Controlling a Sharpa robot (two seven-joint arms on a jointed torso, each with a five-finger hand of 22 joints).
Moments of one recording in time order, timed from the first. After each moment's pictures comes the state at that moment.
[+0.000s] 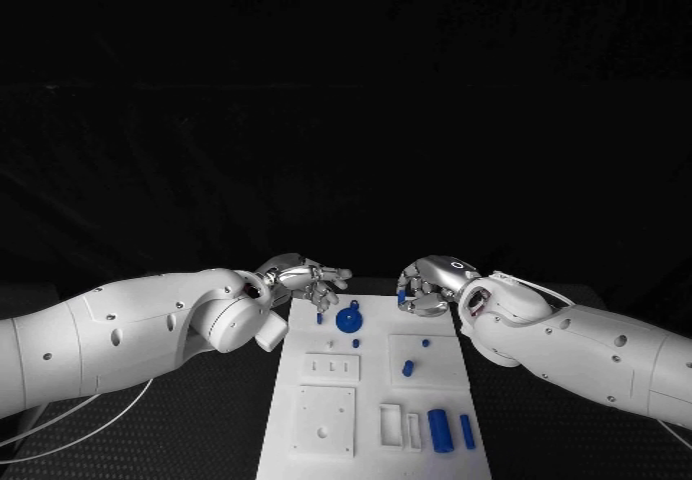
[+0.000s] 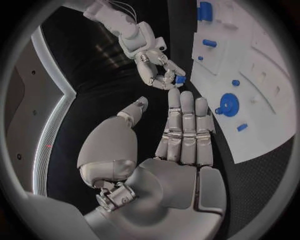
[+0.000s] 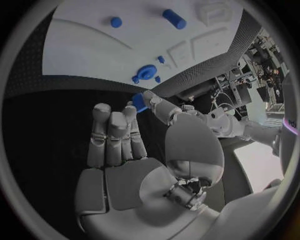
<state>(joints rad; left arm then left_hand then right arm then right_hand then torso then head) 1.43 -0.74 -0.22 1.40 -0.27 -0.19 0.02 0.92 -0.18 0.48 -0.05 0.05 0.89 0.13 0.32 0.50 1.42 0.02 0.25 0.29 1.16 -0.03 0.64 0.81 0.06 0.94 -0.12 0.61 1.31 1.29 -0.61 -0.10 1.24 -1.51 -0.38 -0.10 0.99 -0.17 0.77 -0.21 0.05 1.00 0.06 0.37 0.49 1.04 -0.02 1.05 0.83 1.26 -0.13 1.21 1.02 0.25 1.14 -0.03 0.93 1.31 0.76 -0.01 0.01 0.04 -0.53</state>
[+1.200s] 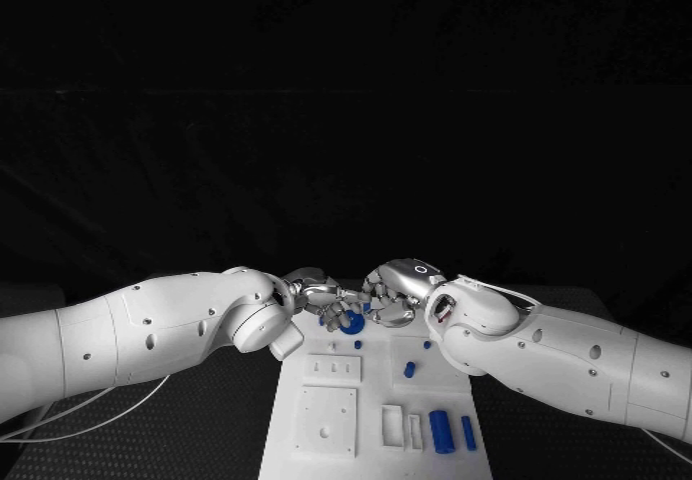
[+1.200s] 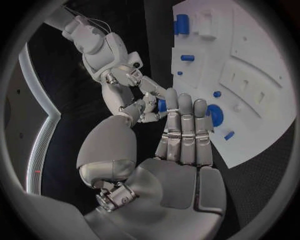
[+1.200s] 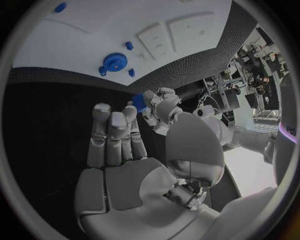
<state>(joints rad) 1.43 -0.67 -0.23 1.38 -0.43 -0.16 -0.18 0.91 -0.18 0.47 0.05 0.05 0.91 0.12 0.29 0.49 1.38 0.01 0.34 0.43 1.15 -0.05 0.73 0.87 0.06 0.93 -0.13 0.69 1.31 1.29 -0.53 -0.10 1.33 -1.60 -0.37 -0.15 0.99 -0.18 0.78 -0.20 0.05 1.00 0.06 0.37 0.51 1.05 -0.02 1.05 0.83 1.26 -0.13 1.21 1.02 0.25 1.15 -0.03 0.93 1.31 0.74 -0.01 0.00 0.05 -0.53</state>
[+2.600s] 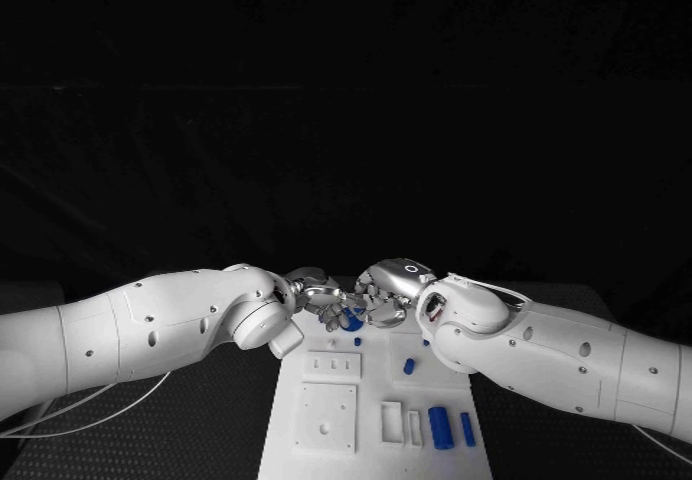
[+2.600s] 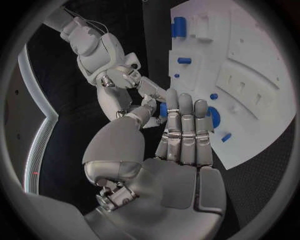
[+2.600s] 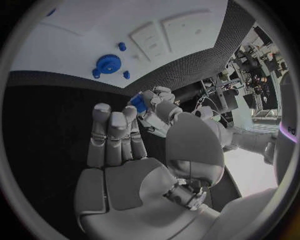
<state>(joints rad) 1.43 -0.66 -0.23 1.38 -0.44 -0.14 -0.20 1.01 -0.03 0.45 -0.08 0.06 0.93 0.12 0.29 0.48 1.36 0.01 0.35 0.48 1.15 -0.05 0.73 0.86 0.05 0.91 -0.13 0.71 1.31 1.29 -0.51 -0.10 1.33 -1.61 -0.34 -0.17 0.99 -0.18 0.78 -0.20 0.05 1.00 0.06 0.36 0.53 1.05 -0.02 1.05 0.83 1.27 -0.13 1.21 1.03 0.25 1.15 -0.03 0.93 1.31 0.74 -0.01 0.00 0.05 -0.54</state>
